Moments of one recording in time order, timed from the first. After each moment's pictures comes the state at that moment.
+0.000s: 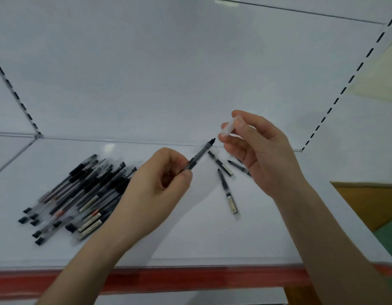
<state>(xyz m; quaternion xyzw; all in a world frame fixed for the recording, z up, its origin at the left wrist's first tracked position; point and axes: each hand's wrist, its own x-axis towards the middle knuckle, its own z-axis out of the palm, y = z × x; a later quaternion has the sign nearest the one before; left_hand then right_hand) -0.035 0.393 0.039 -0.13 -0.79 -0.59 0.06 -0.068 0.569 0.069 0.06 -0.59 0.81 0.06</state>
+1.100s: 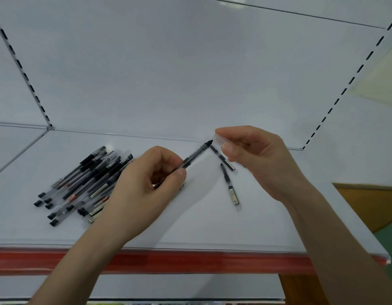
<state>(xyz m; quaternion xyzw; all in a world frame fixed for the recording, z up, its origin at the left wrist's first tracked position) -0.013 0.375 0.040 -0.13 -0.78 -0.60 0.11 -0.043 0.566 0.067 0.20 -0.73 0.65 0.05</state>
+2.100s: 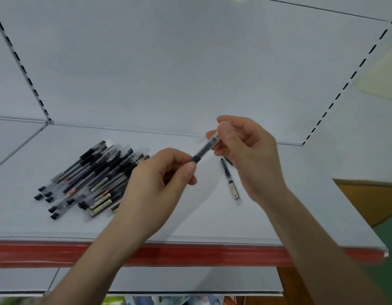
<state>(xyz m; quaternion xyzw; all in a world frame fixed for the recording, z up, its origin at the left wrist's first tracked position) -0.008 0.387 0.034 -0.12 -0.78 -0.60 0.11 -0.040 0.538 0.057 0.09 -0.67 0.73 0.11</state>
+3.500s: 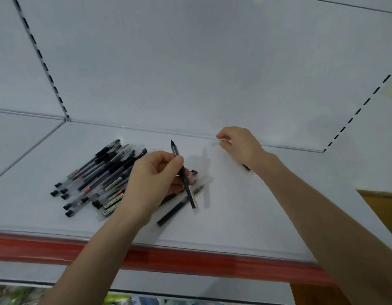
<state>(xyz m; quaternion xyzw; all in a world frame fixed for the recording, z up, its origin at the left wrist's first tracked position) -0.041 0.372 0.014 0.04 -0.68 -0.74 0.02 -0.170 0.561 0.003 0.14 -0.97 0.19 0.08</state>
